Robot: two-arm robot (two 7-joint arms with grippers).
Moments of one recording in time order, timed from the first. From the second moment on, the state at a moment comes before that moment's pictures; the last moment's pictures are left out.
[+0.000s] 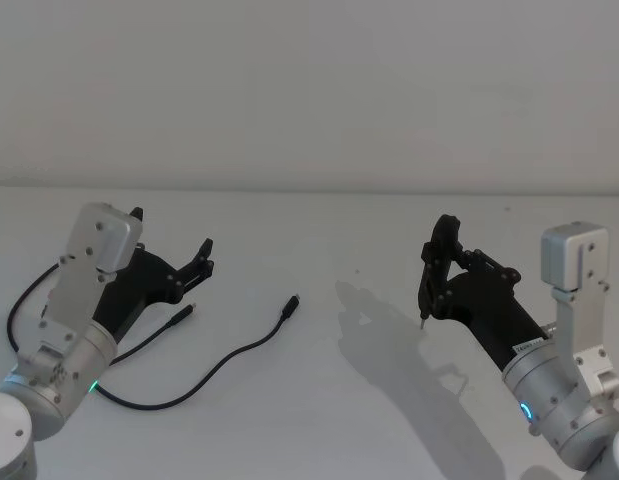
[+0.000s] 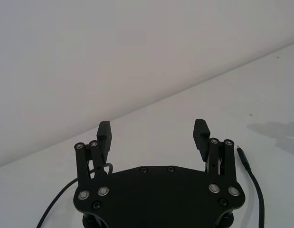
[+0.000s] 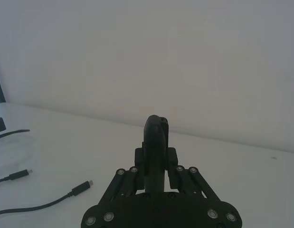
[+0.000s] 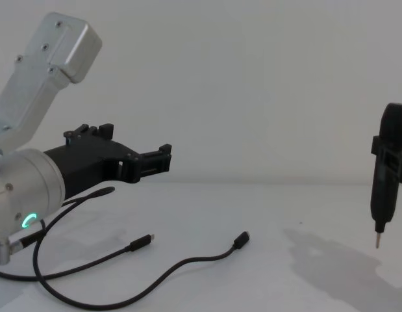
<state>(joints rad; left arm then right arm) -0.24 0.38 0.45 -1.63 -0.20 0.01 -0.01 -0.01 0.34 -0.23 -1.77 0.29 0.03 0.07</state>
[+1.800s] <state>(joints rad) -0.26 0.38 0.47 -1.62 -0.23 0.06 -0.09 -0.01 0.34 -0.23 -1.77 0.29 0.03 0.07</state>
